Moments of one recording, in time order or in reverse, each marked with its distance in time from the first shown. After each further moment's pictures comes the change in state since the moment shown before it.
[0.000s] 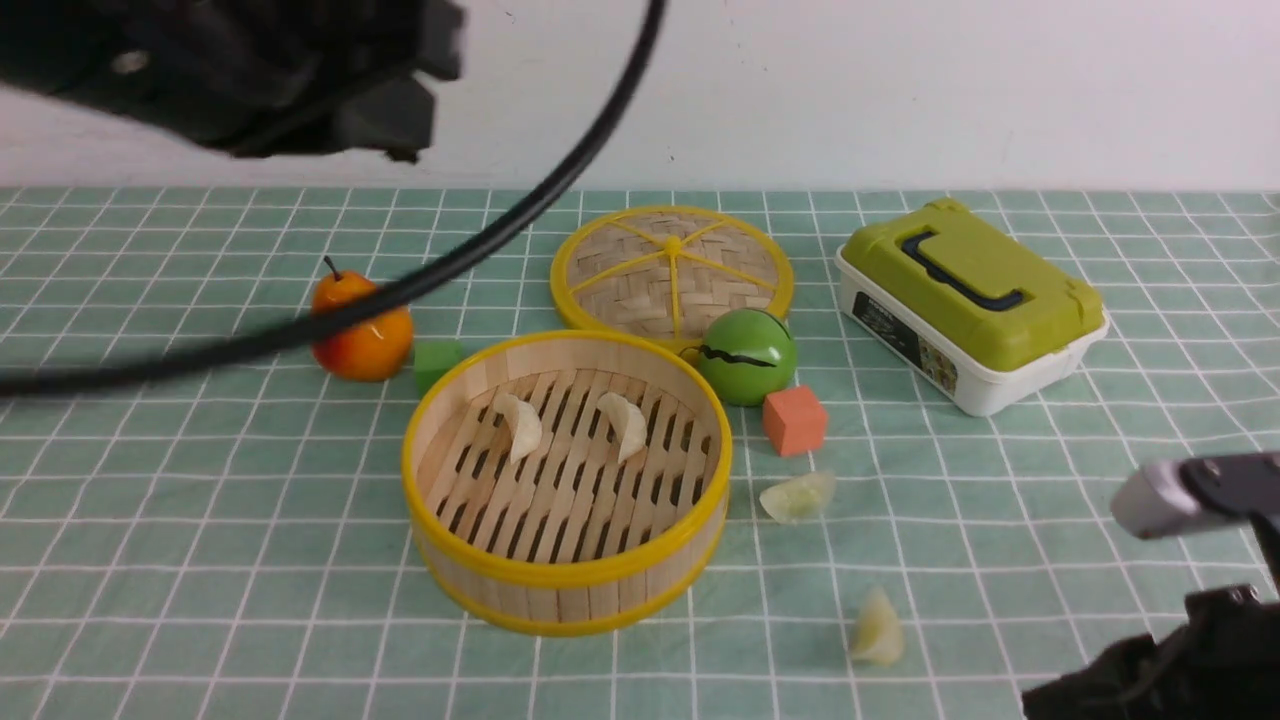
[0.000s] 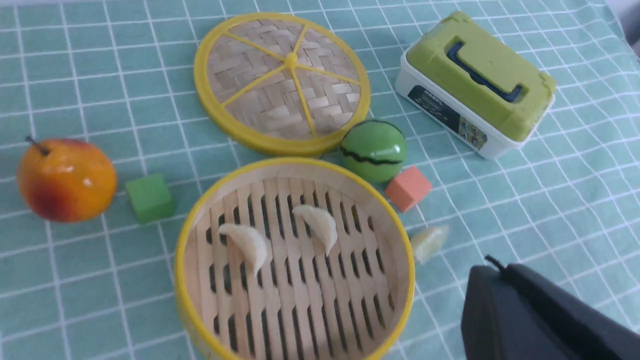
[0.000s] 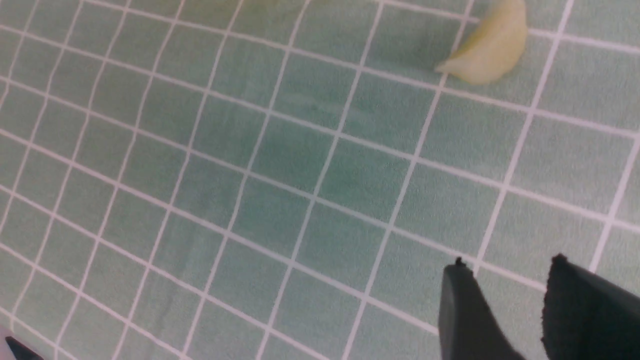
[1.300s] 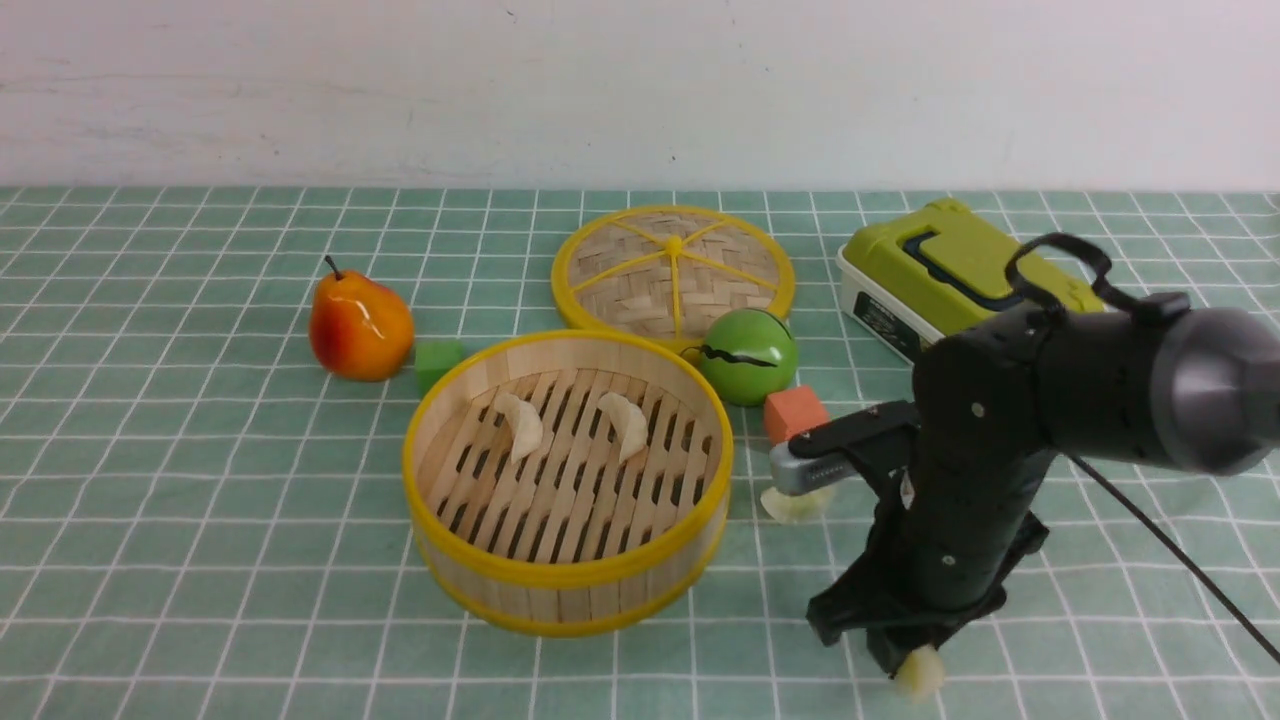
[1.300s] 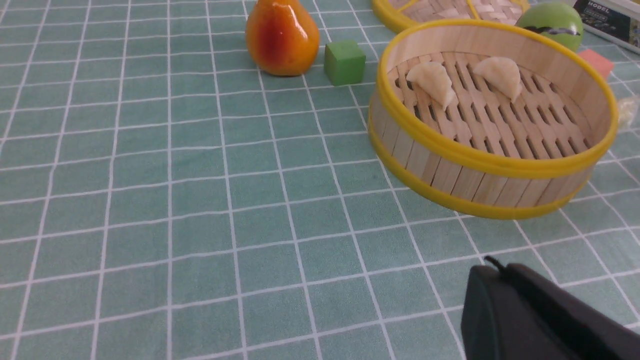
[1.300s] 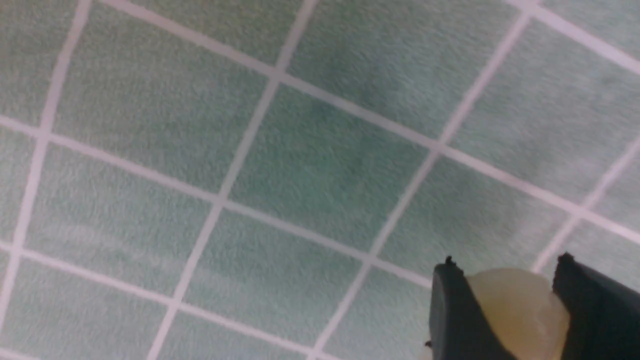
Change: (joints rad) right arm 0.259 0.770 -0.597 -0.595 0.197 0.471; left arm 0.000 -1.000 0.991 0.360 -0.150 -0.178
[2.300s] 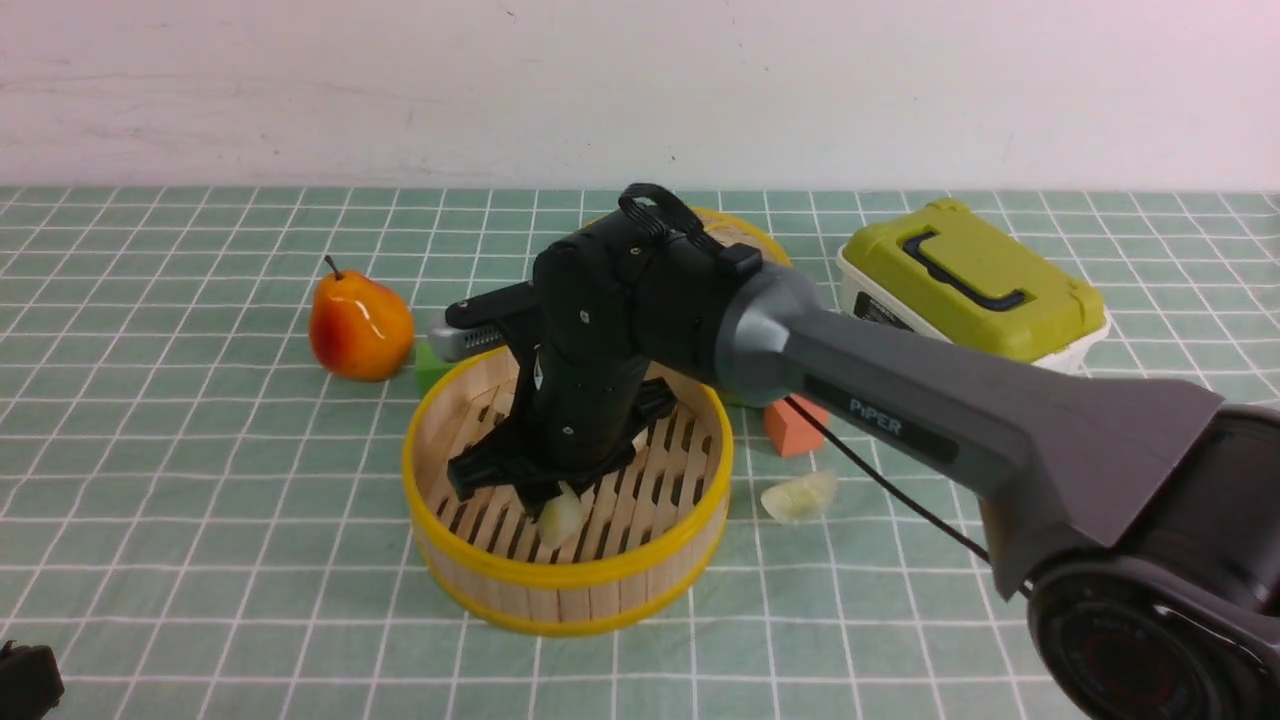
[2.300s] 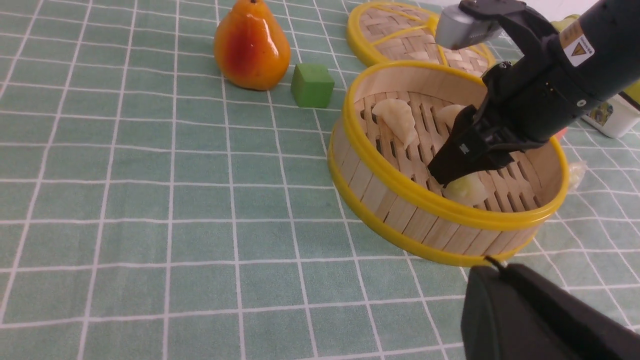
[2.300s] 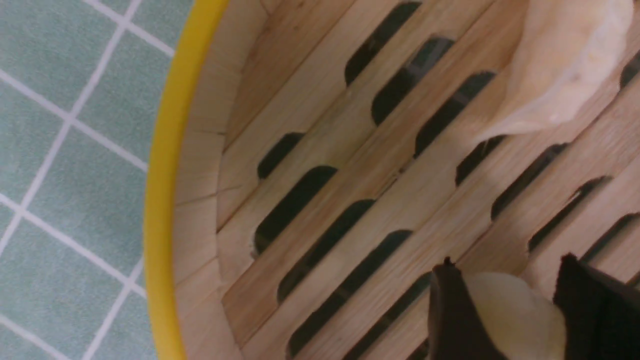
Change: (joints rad) right arm 0.246 0.522 -0.912 0.038 0.096 0.114; left arm 0.000 0.068 0.031 -0.007 -0.154 -0.178
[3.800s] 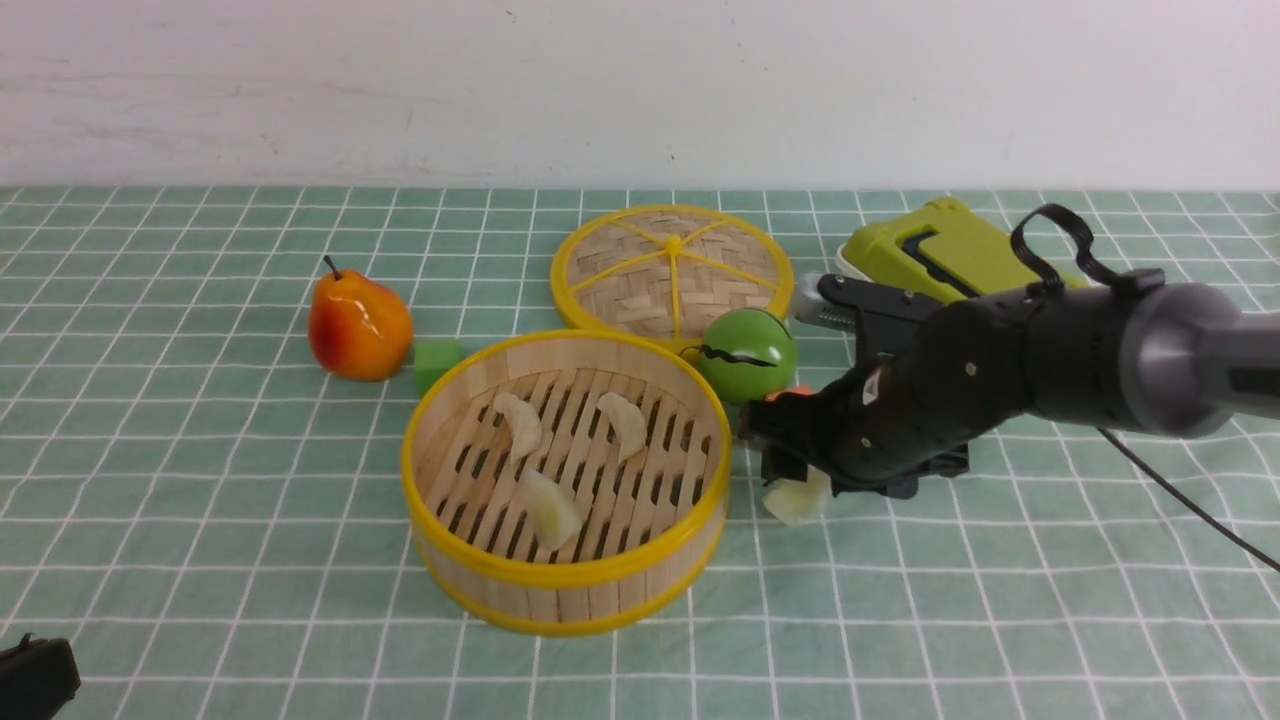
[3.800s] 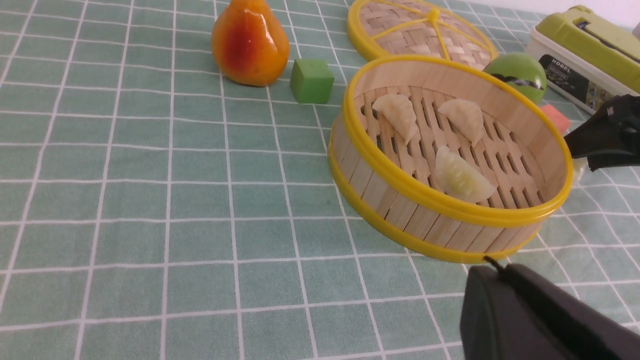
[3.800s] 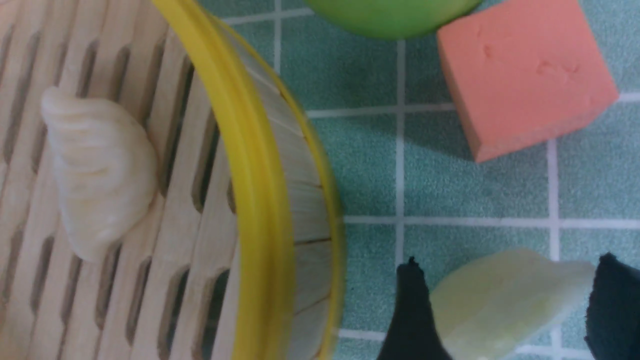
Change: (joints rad) right arm -0.320 -0.395 0.852 0.088 -0.648 0.209; left arm 0.000 0.039 0.000 0.004 -0.022 0.000
